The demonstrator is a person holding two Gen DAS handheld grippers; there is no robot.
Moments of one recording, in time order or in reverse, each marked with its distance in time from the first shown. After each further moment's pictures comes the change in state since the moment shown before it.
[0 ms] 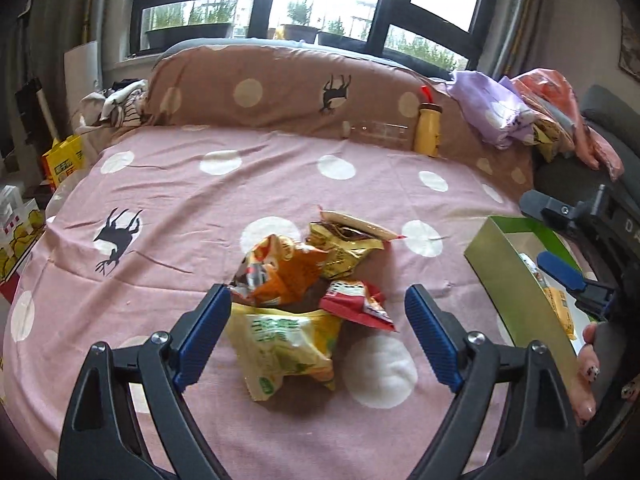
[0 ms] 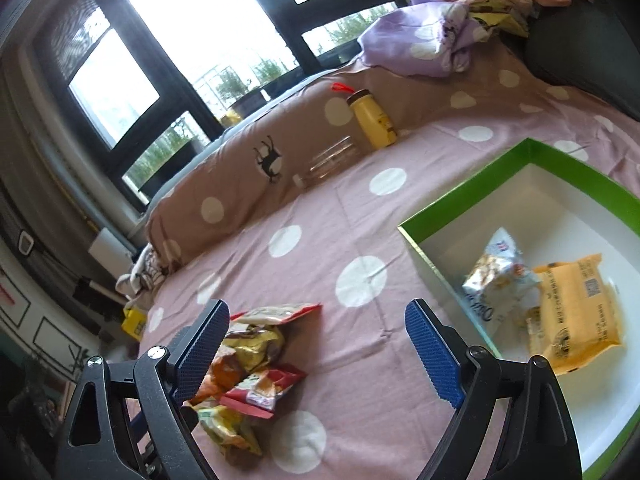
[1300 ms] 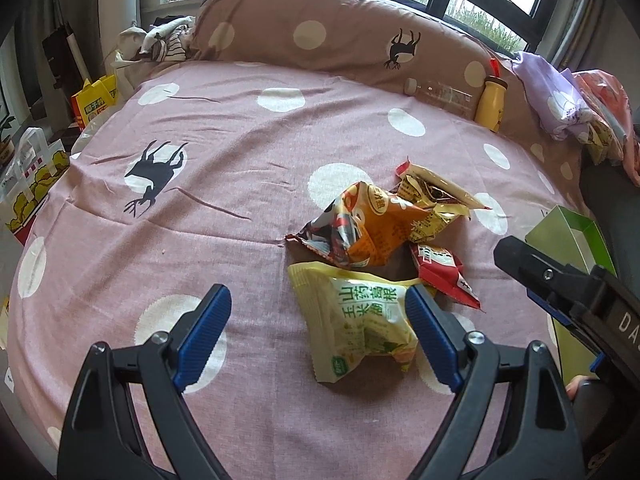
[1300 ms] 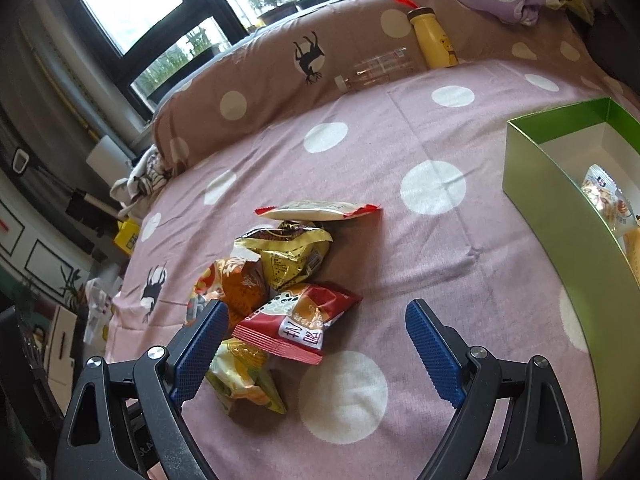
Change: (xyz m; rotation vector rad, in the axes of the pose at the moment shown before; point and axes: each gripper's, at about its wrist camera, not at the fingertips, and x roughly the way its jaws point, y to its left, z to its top) left arm 0.027 0.041 -0.009 -0.109 0.177 0.113; right arm 0.060 0.042 -0.047 -0.121 0.270 -0.018
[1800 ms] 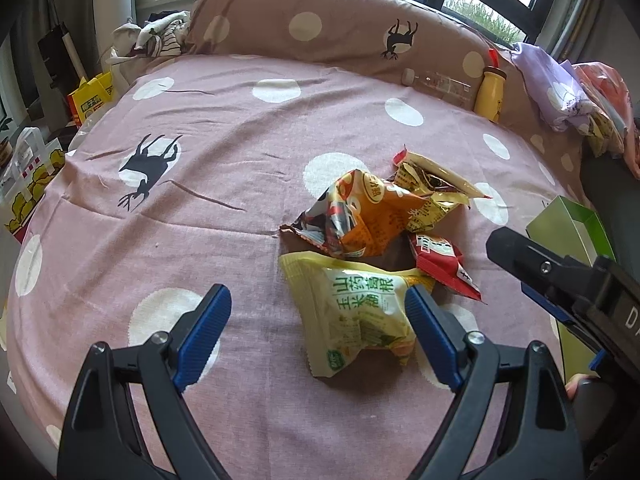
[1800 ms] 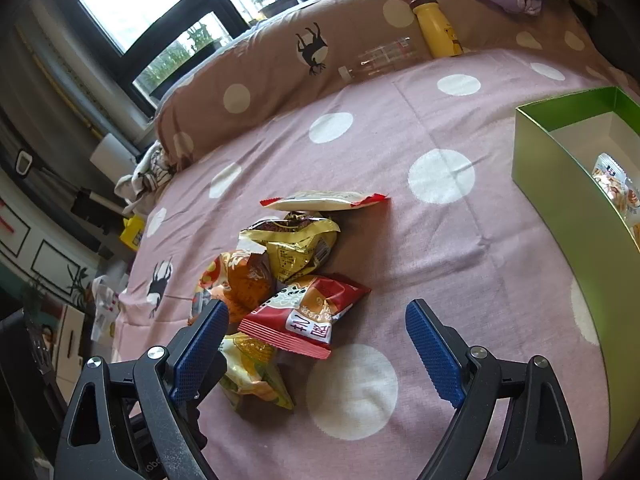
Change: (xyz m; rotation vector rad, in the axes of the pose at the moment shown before) left arm 0.004 -0.004 -0.003 0.010 0.024 0.002; right arm 0.004 0.002 -0.002 0.014 0.024 0.023
